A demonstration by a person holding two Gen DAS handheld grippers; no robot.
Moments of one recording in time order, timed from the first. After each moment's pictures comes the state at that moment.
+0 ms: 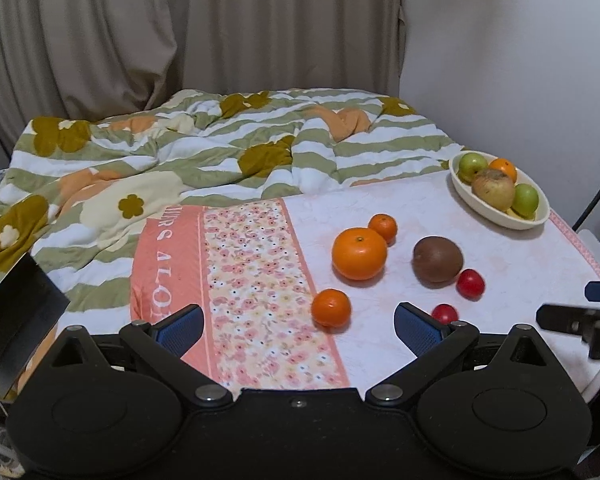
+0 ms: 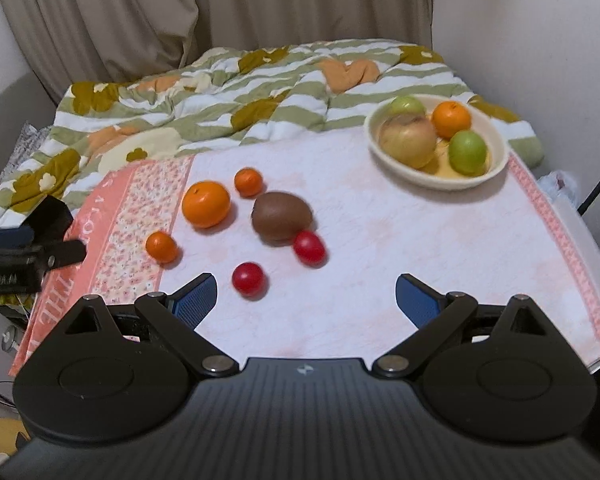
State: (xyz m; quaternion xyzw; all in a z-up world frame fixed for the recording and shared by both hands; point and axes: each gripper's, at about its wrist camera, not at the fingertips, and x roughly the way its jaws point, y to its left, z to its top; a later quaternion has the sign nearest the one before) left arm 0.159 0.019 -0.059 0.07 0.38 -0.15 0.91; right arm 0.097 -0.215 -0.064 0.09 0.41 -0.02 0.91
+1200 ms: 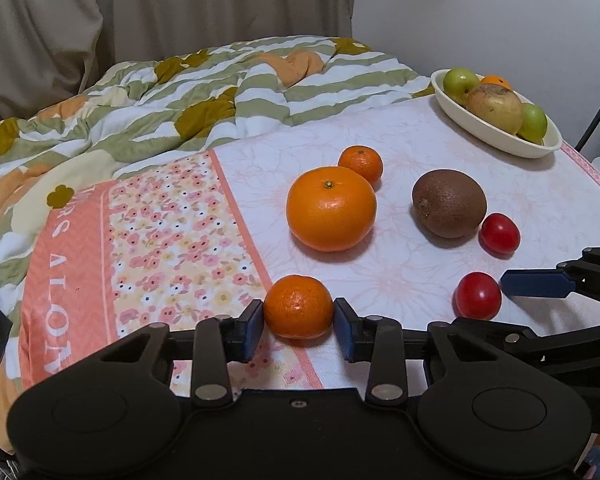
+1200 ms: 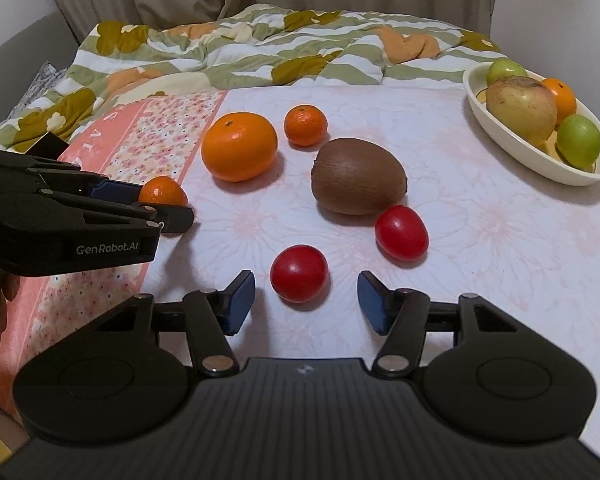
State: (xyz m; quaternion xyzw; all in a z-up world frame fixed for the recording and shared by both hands) left arm 0.220 -0.027 -0.142 0.12 0.43 -0.21 0.87; right arm 0.163 -0.169 -0.149 0.04 0.44 0.04 0.90
